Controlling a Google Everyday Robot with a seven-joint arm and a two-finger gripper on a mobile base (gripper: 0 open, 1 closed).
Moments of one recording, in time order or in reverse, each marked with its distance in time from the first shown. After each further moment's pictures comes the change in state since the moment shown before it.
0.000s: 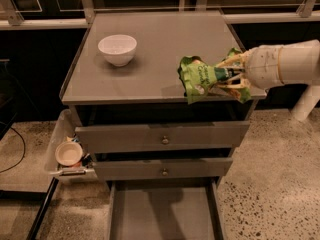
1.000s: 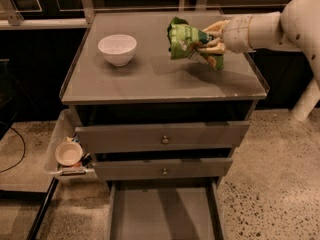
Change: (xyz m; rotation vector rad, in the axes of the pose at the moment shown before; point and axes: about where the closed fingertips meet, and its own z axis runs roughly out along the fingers) arm 0.059 -0.108 0.085 0.095 -0.080 0.197
